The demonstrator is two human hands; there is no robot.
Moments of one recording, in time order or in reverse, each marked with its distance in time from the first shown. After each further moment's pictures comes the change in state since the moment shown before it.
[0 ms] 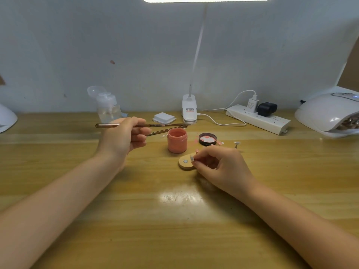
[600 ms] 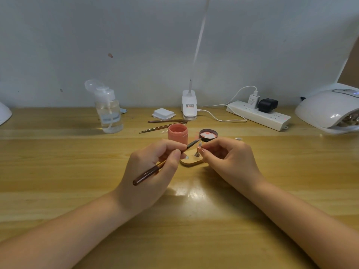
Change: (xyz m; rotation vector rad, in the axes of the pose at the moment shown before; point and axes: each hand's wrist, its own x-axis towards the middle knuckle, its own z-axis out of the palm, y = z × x) left_hand -0.078 -0.025 0.013 0.464 -0.371 0.787; right_hand 0.000 0.004 0.001 0.114 0.149 0.159
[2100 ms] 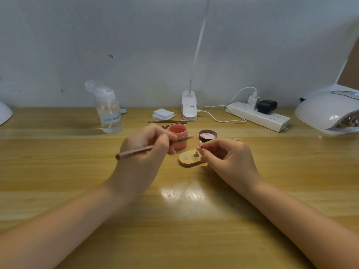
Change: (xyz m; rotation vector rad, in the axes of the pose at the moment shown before) left_hand 0.017 0.001 -0.009 -0.134 0.090 -0.192; right_hand -0.001 -0.002 0.000 0.033 -0.002 -0.008
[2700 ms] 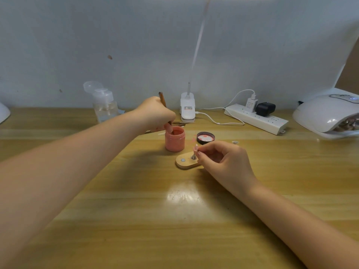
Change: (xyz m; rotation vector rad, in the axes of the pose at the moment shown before) left_hand 0.122 -0.010 0.015 0.447 -0.264 -0.621; right_hand 0.001 0.004 0.002 -0.001 0.034 -0.037
